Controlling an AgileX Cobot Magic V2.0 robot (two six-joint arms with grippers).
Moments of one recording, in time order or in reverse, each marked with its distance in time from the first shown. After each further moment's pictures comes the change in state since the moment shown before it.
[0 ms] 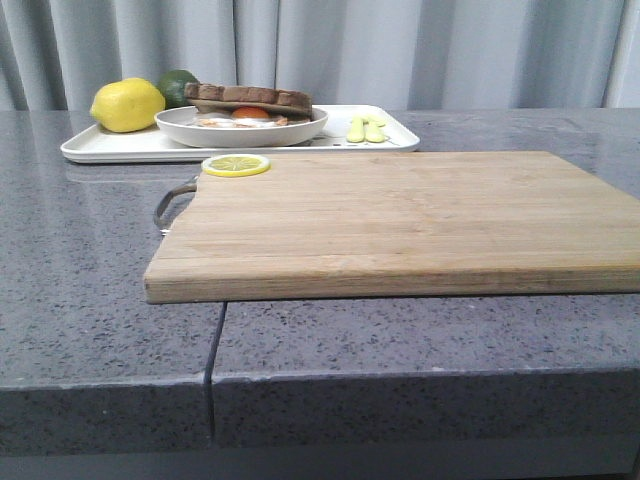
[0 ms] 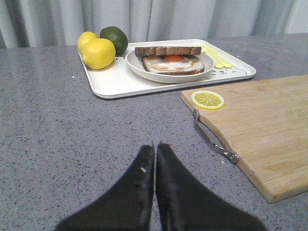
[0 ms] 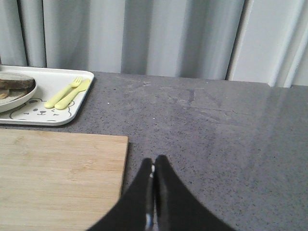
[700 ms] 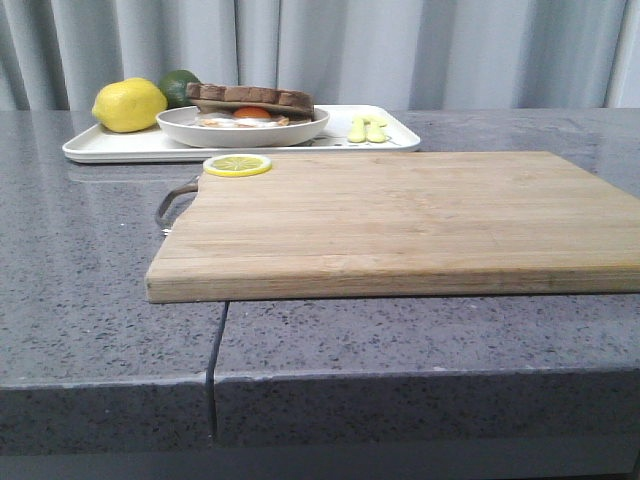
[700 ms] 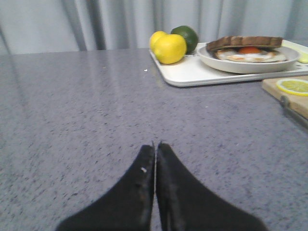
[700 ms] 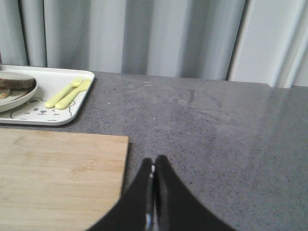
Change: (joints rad) left arm 0.266 -0.173 0.319 0.067 -0.235 0.007; right arm 0.000 0.000 0.000 -0.002 0.000 -0.002
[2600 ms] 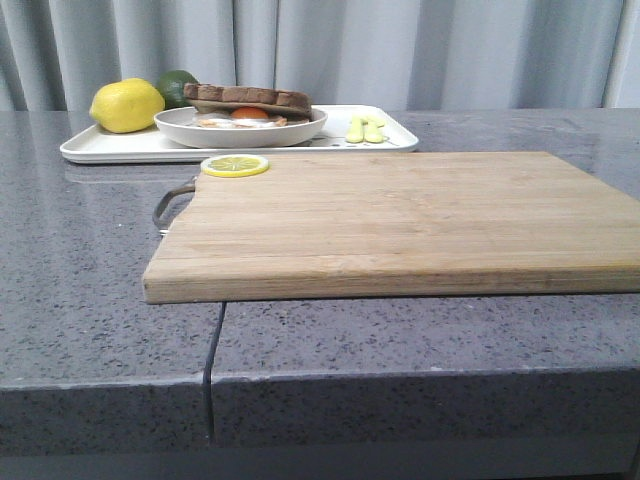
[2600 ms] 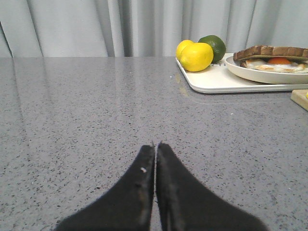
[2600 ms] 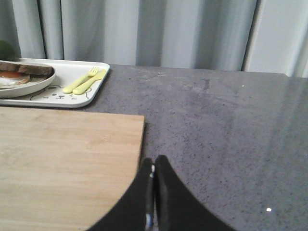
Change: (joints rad) left arm 0.070 -0.091 0.037 -0.014 0.000 0.008; right arm 0.039 -0.180 0.216 0.057 -0.064 -0.023
